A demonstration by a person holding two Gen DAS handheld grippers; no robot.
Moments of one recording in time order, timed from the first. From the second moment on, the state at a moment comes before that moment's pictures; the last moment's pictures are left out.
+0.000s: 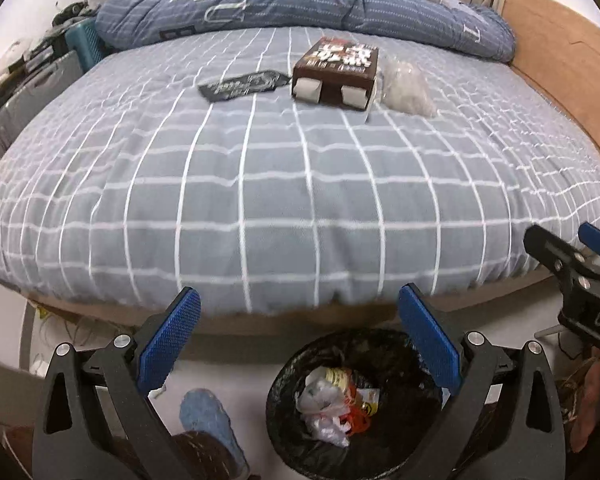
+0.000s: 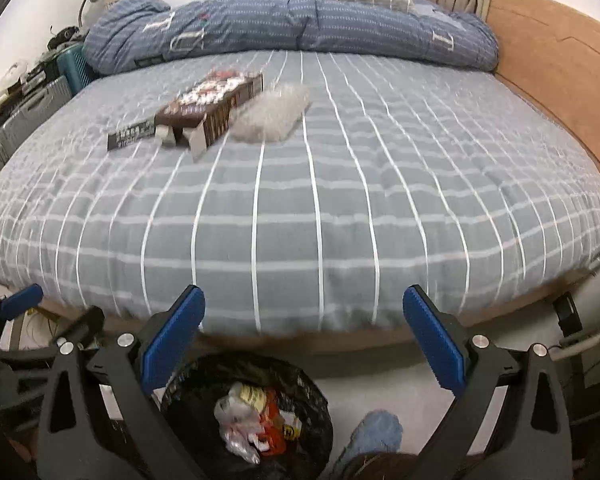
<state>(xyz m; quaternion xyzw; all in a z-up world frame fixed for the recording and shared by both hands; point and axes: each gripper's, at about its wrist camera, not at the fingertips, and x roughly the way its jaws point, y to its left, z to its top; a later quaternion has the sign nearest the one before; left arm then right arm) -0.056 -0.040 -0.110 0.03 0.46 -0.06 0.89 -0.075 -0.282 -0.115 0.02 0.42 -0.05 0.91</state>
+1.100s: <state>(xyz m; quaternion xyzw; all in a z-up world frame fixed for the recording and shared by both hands) 0.111 -0.048 -0.067 0.03 0.41 -0.07 0.91 0.088 -0.308 -0.088 0.03 0.39 -0.05 0.92</state>
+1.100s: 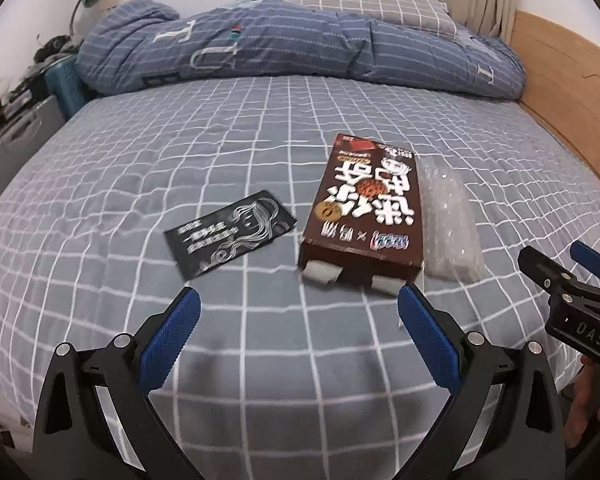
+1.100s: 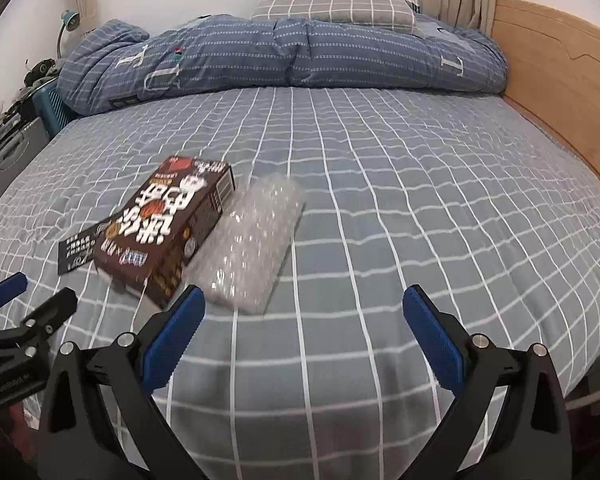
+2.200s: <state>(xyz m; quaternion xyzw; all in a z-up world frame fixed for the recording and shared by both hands) 0.195 -0.115 -0.107 0.07 0.48 -0.13 0.87 0.135 -0.349 -0.111 0.04 0.42 -0.07 0.90</state>
